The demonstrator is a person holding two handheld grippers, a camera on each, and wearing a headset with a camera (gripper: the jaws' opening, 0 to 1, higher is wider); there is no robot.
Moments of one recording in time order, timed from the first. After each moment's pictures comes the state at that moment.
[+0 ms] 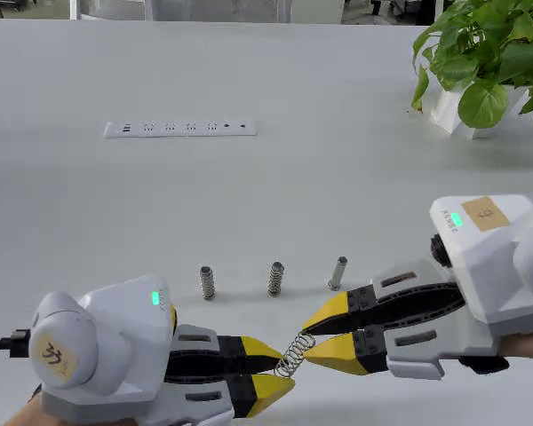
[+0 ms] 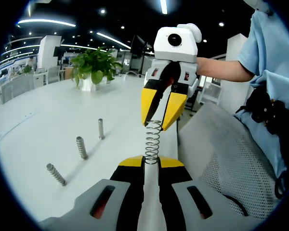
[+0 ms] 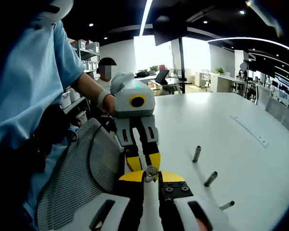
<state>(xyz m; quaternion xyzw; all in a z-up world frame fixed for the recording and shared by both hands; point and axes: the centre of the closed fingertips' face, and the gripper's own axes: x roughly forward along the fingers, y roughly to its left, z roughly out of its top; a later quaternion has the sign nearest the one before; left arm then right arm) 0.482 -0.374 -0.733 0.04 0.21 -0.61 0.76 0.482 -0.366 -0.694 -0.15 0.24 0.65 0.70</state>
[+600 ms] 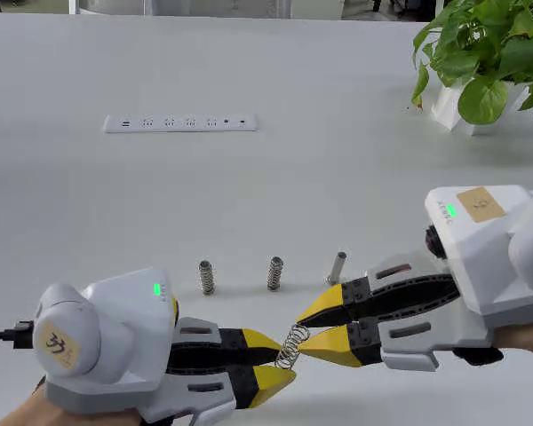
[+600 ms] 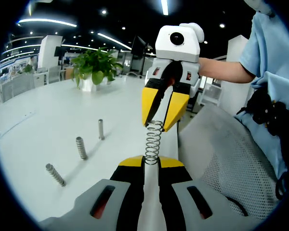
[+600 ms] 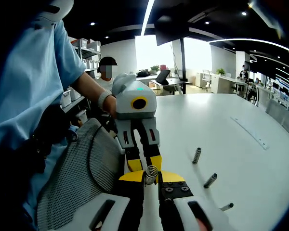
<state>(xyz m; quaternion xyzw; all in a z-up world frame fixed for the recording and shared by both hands) 0.483 -0.375 -0.732 0.03 0.21 -0.61 0.77 0.483 -0.366 -0.694 -0.16 0.24 0.66 0.70</state>
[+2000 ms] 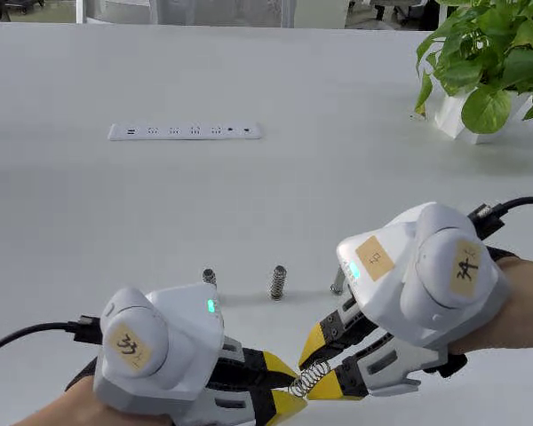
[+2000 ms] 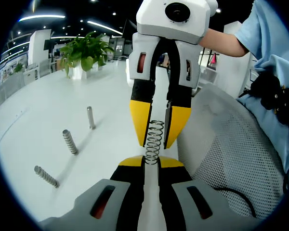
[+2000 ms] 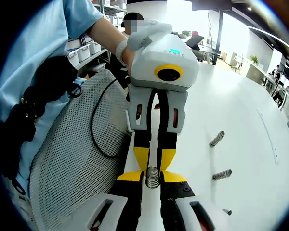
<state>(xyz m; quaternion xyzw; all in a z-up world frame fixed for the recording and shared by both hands) 0.476 -0.388 -0.761 0.09 0.26 -0.63 0.73 0.468 -0.373 -0.744 -0.34 0.31 0.69 0.56</state>
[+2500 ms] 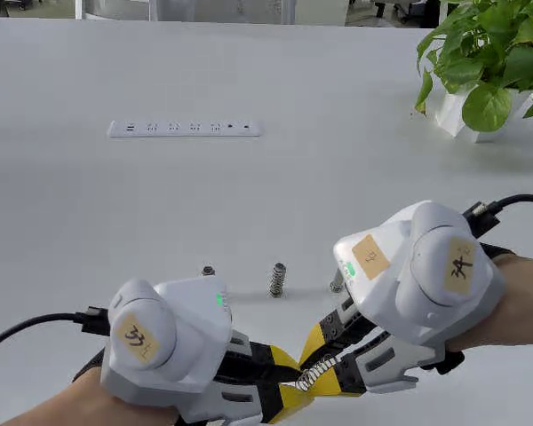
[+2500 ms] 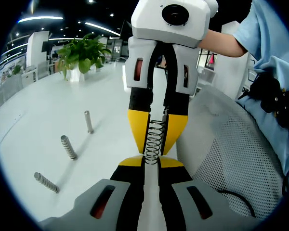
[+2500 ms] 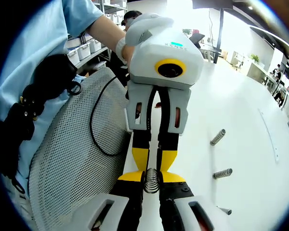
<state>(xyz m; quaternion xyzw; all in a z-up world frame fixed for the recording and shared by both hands) 0.477 -0.394 -0.756 0.09 0.25 -0.64 0.73 0.469 -0.375 -0.748 -0.35 0.32 0.68 0.56</state>
